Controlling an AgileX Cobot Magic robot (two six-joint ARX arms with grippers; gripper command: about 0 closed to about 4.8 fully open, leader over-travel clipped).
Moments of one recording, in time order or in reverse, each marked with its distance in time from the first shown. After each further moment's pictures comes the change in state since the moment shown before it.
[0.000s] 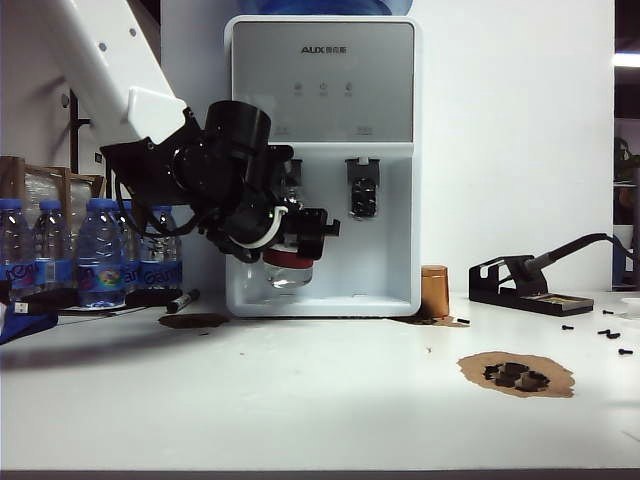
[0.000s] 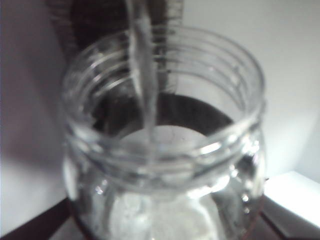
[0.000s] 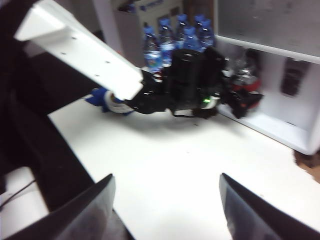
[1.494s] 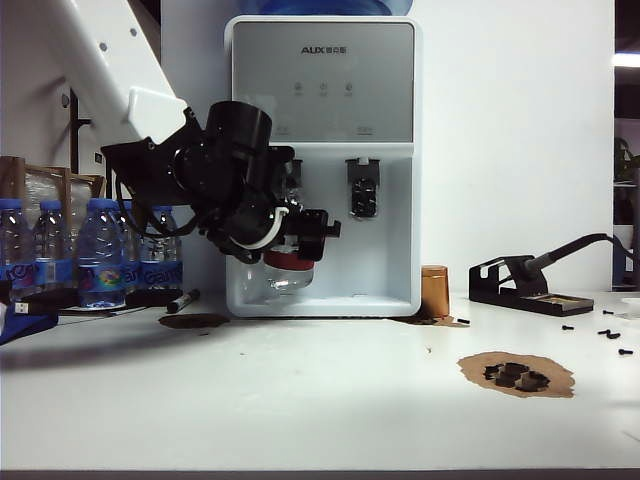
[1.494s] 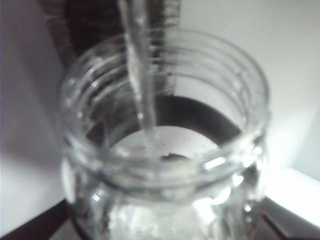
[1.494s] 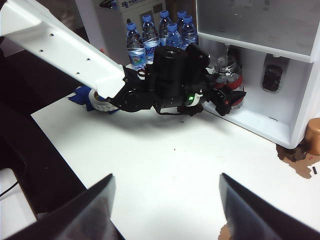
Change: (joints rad) left arm -0.003 0.000 0.000 -0.007 0.000 0.000; right arm 0.000 0.000 0.000 -0.001 0.043 -0.002
